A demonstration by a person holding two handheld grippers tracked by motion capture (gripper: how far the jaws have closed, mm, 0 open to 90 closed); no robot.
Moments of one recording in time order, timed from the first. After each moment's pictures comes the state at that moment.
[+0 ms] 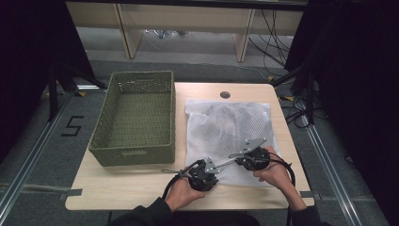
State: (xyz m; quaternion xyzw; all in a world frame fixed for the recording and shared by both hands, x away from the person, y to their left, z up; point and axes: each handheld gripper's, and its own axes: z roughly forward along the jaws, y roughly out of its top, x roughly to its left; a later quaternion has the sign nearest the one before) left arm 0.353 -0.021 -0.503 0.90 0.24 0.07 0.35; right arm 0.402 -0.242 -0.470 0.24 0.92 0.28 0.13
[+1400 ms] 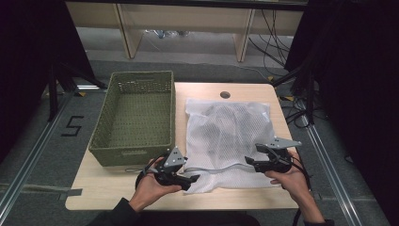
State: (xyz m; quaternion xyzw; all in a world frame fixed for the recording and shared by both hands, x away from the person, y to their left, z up) left arm 0.343 0.072 -0.457 0.85 0.27 0.11 0.44; right arm 0.380 -0.291 -0.449 0.38 0.82 0.40 0.16
